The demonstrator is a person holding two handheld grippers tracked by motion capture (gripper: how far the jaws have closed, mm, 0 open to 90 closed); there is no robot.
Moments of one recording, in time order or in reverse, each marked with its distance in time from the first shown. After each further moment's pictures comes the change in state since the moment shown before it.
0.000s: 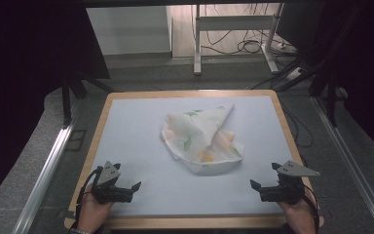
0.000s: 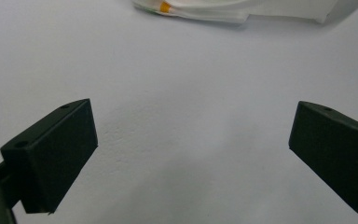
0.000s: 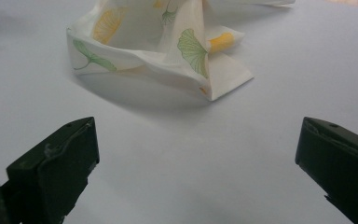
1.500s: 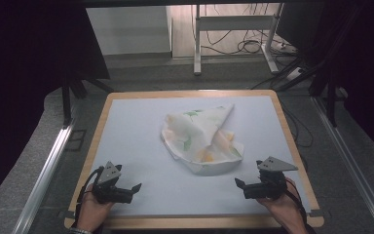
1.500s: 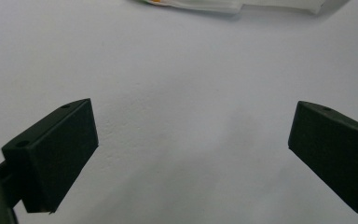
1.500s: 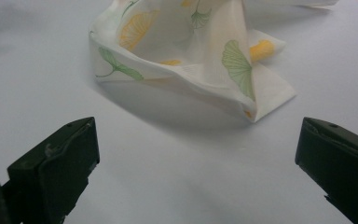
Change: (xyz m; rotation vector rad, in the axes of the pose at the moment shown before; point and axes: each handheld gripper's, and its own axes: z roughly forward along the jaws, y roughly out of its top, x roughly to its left) left arm 0.003 -0.003 0.004 0.025 -0.039 -0.001; right arm 0.031 0.021 0.028 0.052 0.026 -0.036
